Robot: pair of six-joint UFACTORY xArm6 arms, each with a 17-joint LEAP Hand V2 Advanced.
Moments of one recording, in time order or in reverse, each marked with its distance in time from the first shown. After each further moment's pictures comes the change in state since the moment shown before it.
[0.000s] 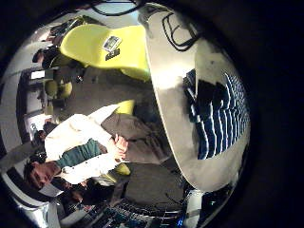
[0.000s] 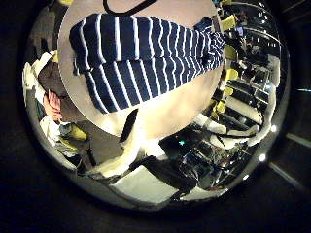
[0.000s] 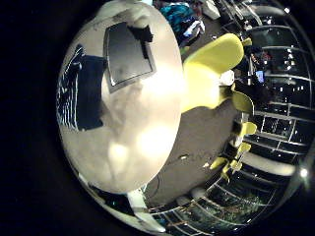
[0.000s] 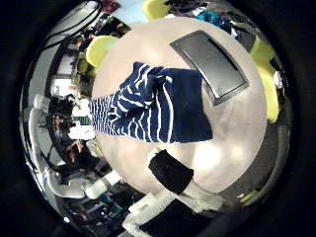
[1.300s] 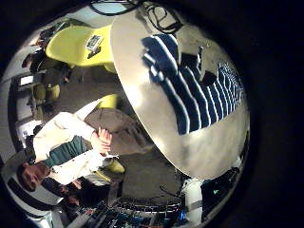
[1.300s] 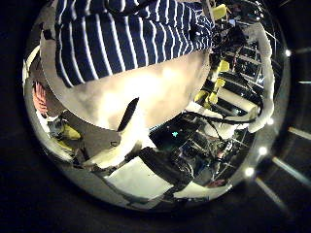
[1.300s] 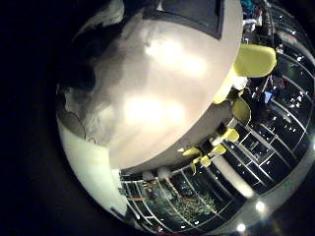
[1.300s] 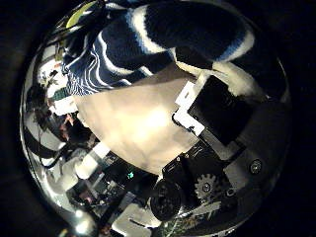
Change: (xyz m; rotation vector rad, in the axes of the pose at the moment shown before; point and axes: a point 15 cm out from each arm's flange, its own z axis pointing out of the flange) left arm 0.051 0.057 0.032 -0.046 0.077 0.079; right arm -0.004 0.065 0.077 -0.339 0.057 -0.134
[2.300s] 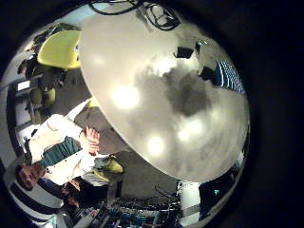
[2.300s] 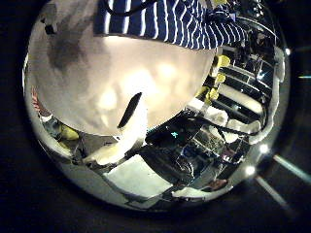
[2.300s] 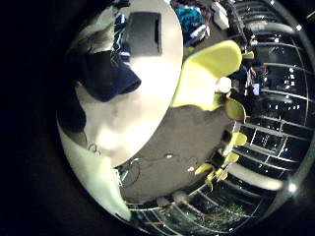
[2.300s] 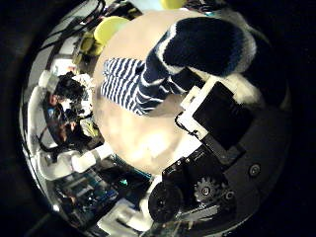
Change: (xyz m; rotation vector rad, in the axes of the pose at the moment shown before) left arm 0.008 0.031 0.026 0.031 0.019 -0.042; right arm -0.048 0.060 -0.161 0.478 0.104 -0.093
